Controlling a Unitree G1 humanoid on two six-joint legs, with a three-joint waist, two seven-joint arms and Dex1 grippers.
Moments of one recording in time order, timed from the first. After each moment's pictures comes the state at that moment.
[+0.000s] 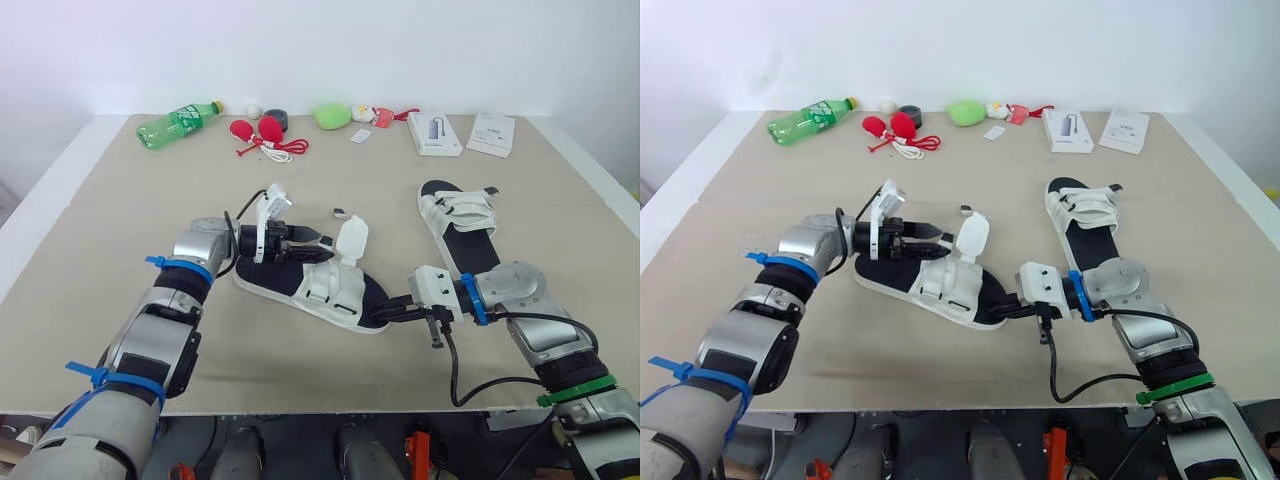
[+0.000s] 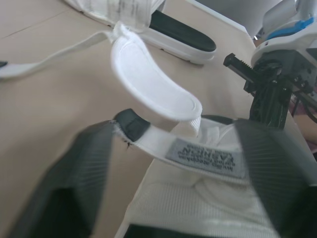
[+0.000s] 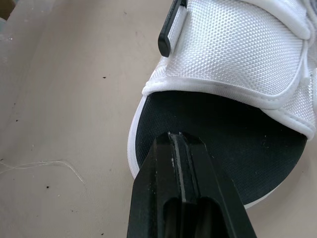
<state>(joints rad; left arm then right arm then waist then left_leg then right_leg) -1.06 0.29 -0.14 0.93 -0.29 0.34 -1.32 -0.48 -0.75 0.23 0.14 0.19 -0.05 1.36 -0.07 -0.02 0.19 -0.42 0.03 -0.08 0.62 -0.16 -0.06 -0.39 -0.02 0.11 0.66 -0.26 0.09</state>
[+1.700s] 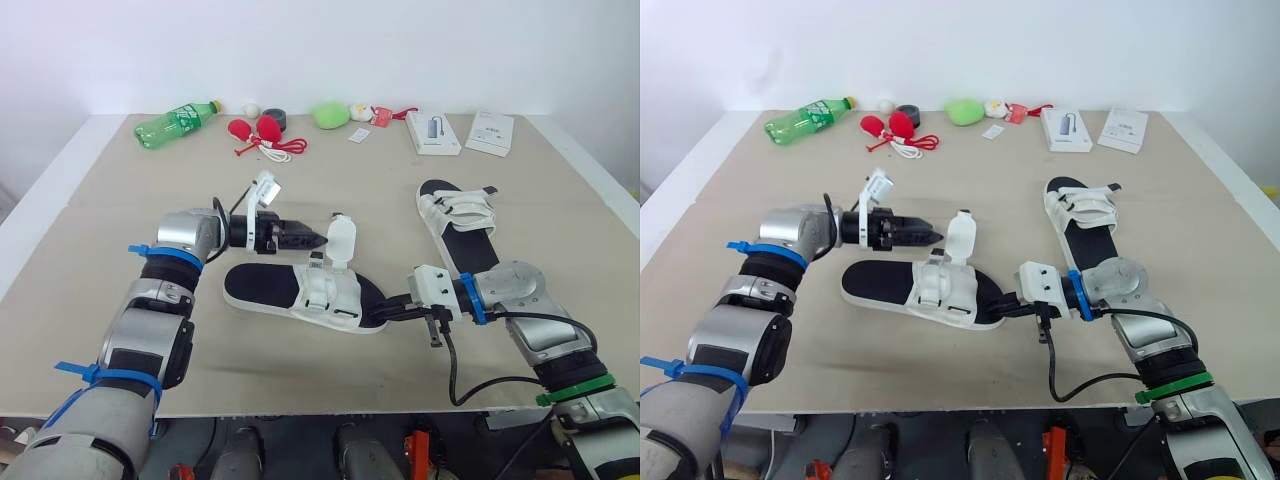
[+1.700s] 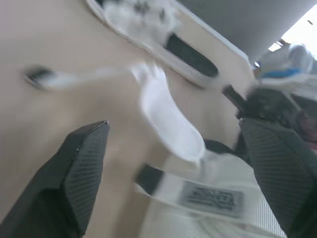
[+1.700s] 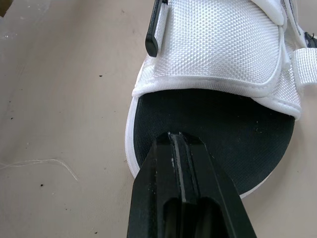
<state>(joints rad) -1.07 0.31 -0.05 0.83 -0.27 0.71 -1.30 -0.49 -0.75 0.23 0.16 0.19 -0.06 1.37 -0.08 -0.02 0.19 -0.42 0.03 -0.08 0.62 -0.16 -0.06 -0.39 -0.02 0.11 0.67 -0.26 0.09</state>
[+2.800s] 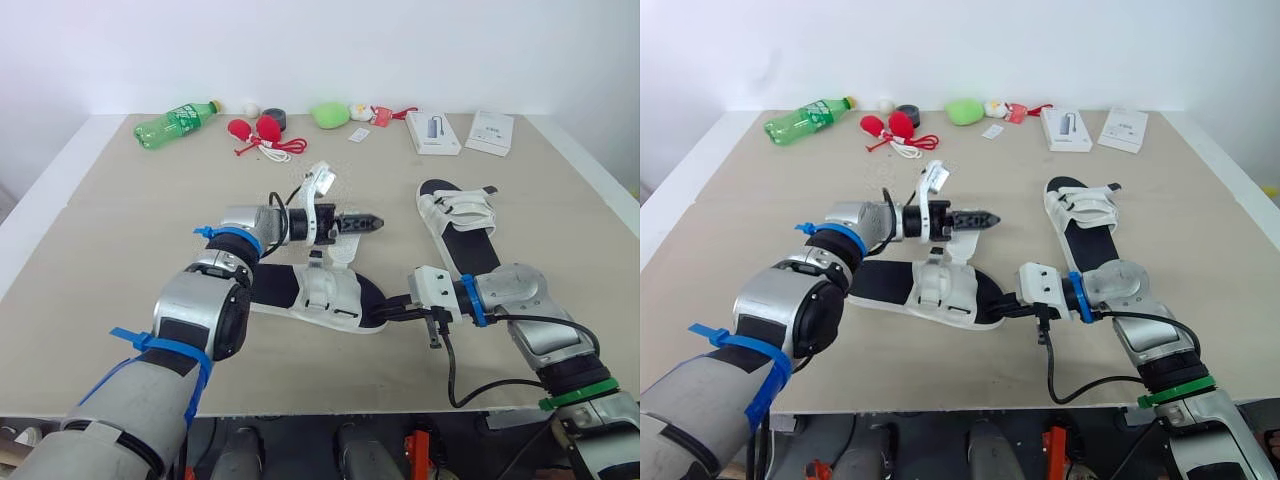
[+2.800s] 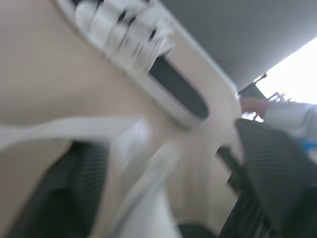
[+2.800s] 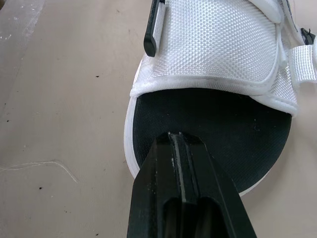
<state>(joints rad) -1.37 0.06 0.16 1.28 -0.28 0.56 -1.07 -0.47 -0.76 0.23 0.12 0.19 -0.05 1.33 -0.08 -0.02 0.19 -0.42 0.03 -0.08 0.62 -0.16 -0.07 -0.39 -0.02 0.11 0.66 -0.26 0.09</state>
